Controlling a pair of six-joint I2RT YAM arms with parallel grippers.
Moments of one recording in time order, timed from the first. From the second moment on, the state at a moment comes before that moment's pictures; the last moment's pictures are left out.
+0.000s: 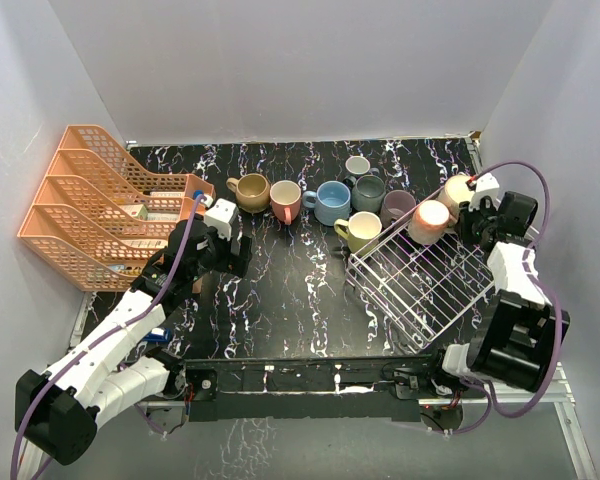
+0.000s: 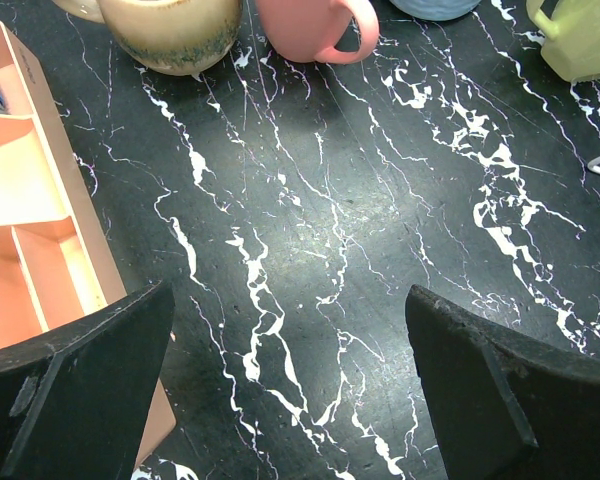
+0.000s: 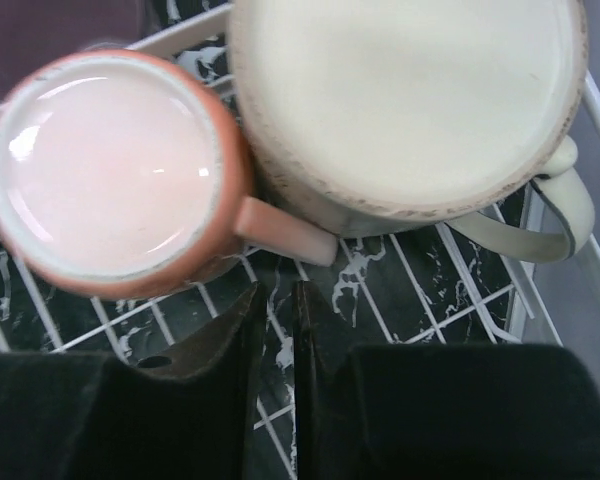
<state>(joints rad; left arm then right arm) -0.49 0.93 0.69 -0.28 -0.03 -0.03 -0.42 1.35 0.82 -0.14 -0.43 -0.42</state>
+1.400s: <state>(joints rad) -0.75 1.47 1.90 -0.52 0.08 -1.00 -0.42 1.09 0.75 -0.32 -1.04 -0.44</state>
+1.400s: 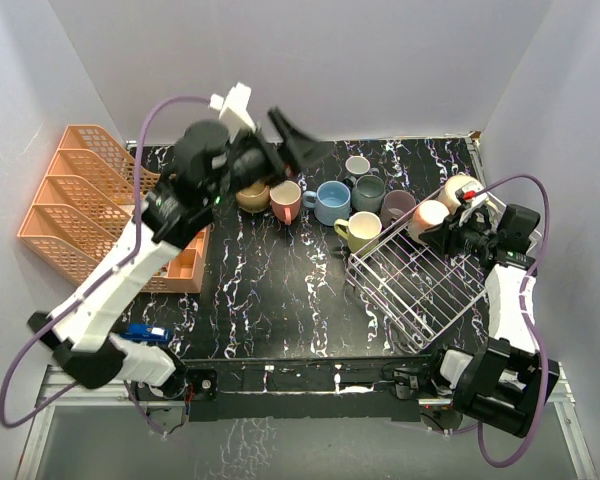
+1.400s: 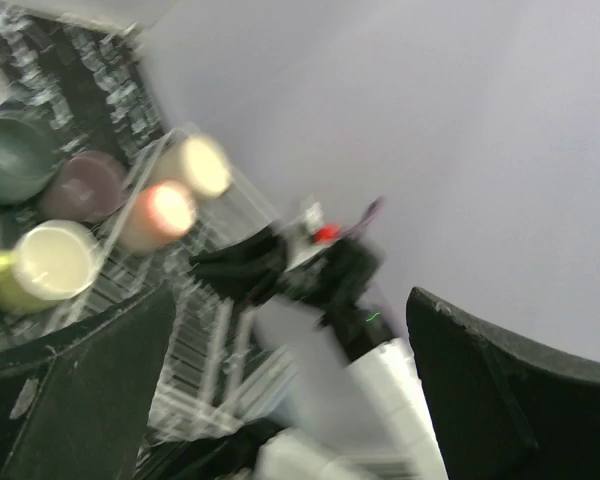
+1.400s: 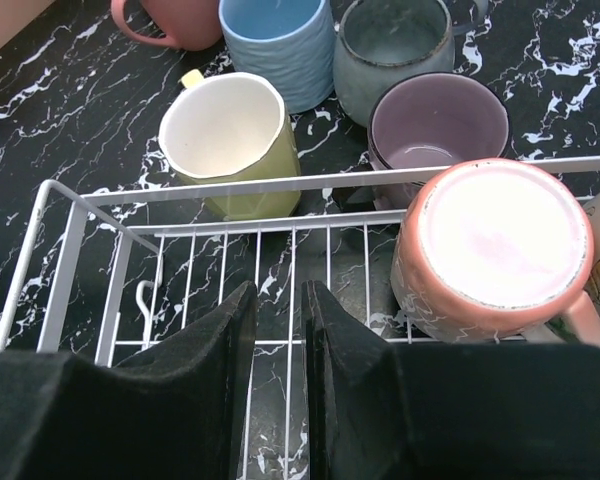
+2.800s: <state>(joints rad) -0.46 2.16 2.08 -0.85 -0.05 -0.05 -0.43 0.97 0.72 -0.31 -1.17 -0.39</state>
